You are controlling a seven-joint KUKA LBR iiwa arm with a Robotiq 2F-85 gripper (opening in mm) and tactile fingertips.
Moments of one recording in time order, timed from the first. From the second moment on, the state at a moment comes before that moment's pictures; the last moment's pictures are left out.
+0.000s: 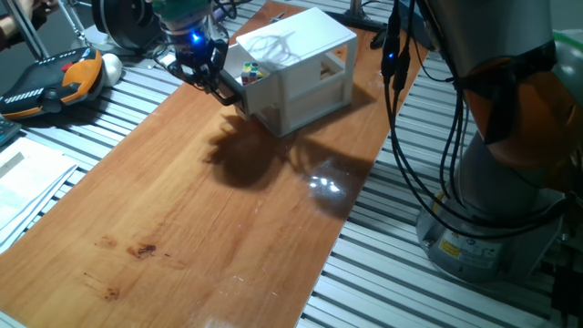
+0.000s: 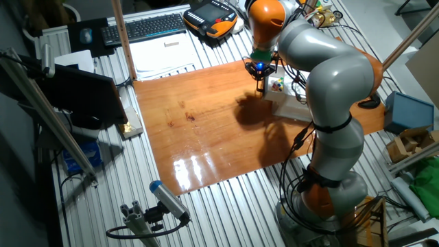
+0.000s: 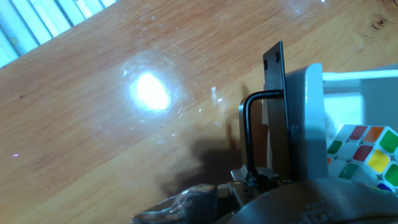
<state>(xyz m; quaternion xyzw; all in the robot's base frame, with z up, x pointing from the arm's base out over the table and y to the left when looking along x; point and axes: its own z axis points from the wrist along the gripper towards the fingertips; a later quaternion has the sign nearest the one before) 0.607 -0.011 0.179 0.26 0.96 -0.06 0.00</state>
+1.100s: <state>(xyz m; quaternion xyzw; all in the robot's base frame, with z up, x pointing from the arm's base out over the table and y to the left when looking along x) 0.607 0.002 0.178 0.26 0.96 -0.06 0.00</state>
